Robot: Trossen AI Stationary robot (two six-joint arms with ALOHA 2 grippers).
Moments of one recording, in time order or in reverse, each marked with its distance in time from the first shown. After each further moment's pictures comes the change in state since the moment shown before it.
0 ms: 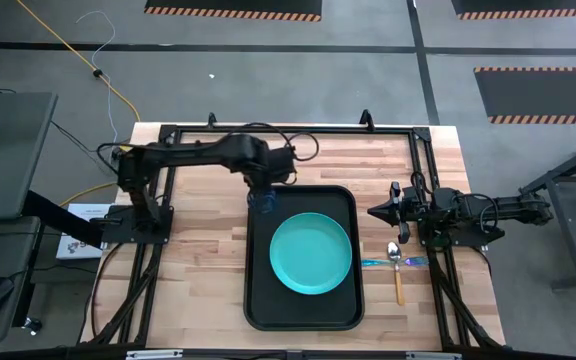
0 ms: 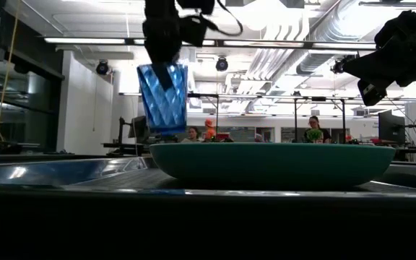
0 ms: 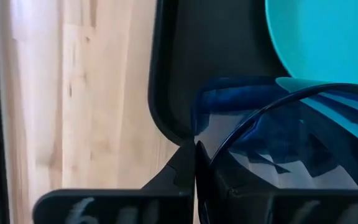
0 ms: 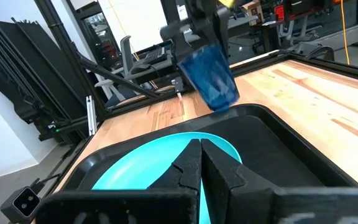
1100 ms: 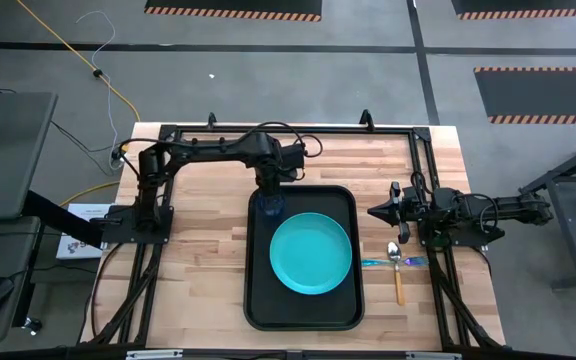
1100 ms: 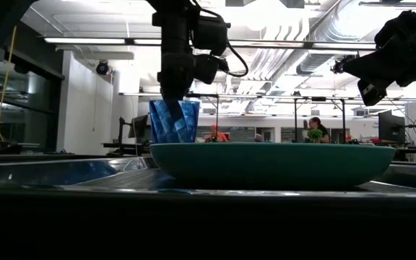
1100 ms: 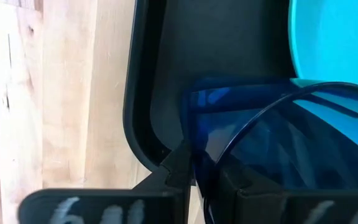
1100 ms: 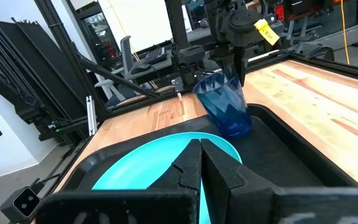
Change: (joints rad) left arm 0.084 0.153 0.000 0.073 0.153 0.008; right arm 0.000 0.000 0.000 0.000 0.000 0.000
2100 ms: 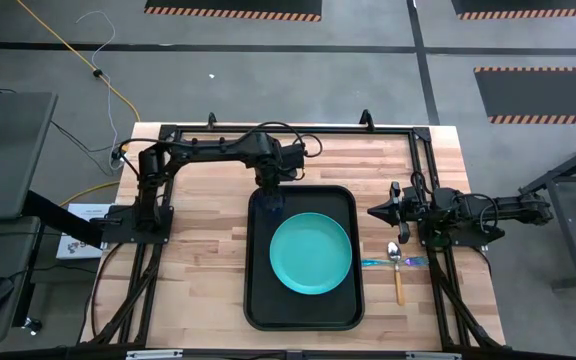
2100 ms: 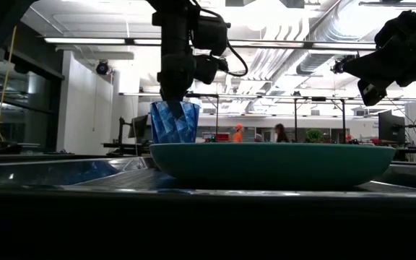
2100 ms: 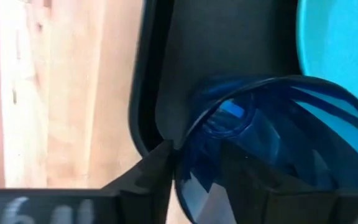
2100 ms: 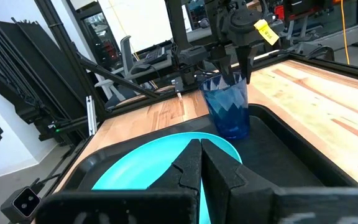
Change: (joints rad) left arm 0.000 0.000 0.000 -0.001 -0.027 -0.020; right arm 0.000 0.000 0.000 0.000 0.000 0.000
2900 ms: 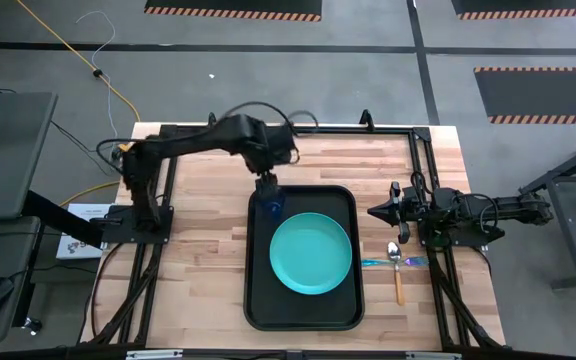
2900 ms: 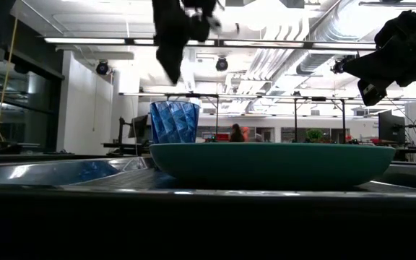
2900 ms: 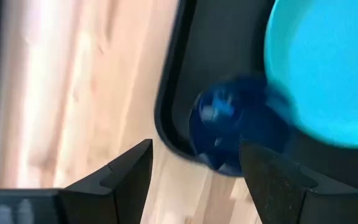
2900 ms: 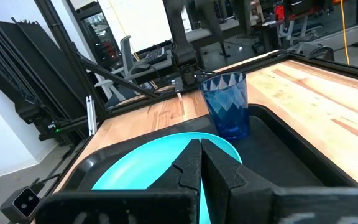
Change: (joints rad) left arm 0.009 -0.136 0.155 -0.126 -0.030 -0.027; right arm 0.000 0.000 0.000 0.000 0.000 0.000
